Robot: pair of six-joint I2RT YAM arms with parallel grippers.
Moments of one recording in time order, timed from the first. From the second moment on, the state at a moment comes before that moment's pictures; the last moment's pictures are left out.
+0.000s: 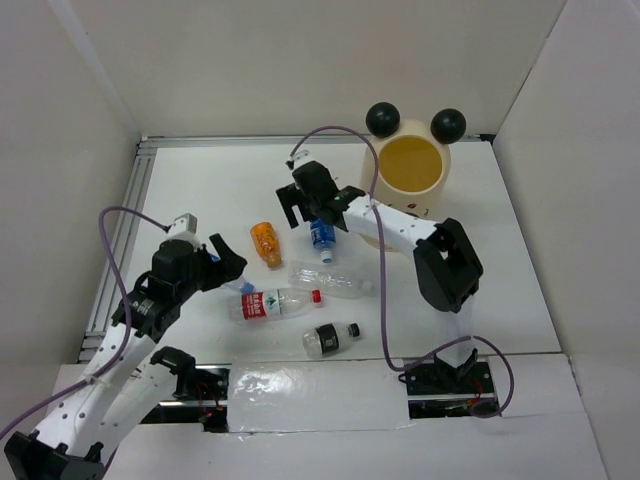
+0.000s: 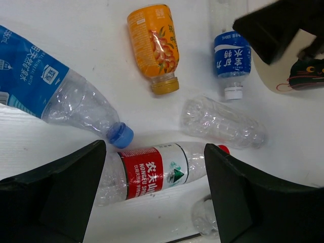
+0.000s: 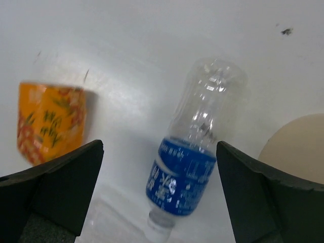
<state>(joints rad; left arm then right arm) -0.34 0.68 0.63 -0.52 -0.05 -0.66 0.74 1.90 1.50 -0.30 0.21 0.11</state>
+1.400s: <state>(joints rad) -0.37 0.93 0.68 -0.87 -0.25 -1.32 0.29 1.59 1.86 -0.41 -1.18 -0.44</state>
